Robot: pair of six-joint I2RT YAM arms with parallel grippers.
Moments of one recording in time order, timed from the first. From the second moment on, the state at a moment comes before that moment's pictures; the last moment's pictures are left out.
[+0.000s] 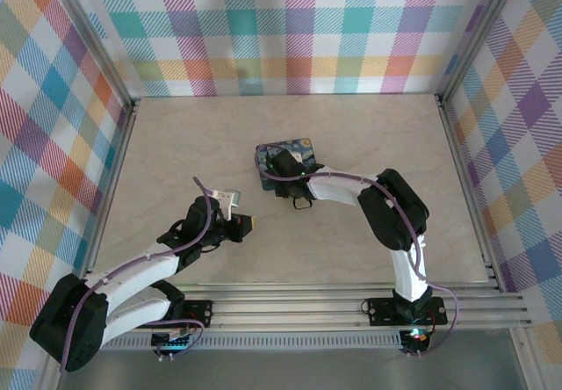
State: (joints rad) left arm -0.56 1.02 0.34 0.07 0.27 -0.52; right arm 0.78 2.00 1.33 -0.36 0.23 0.60
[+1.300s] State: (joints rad) left arm -0.58 1.22 0.47 0.20 0.36 -0.50; right arm 0.59 1.84 1.40 -0.67 -0.16 0.66
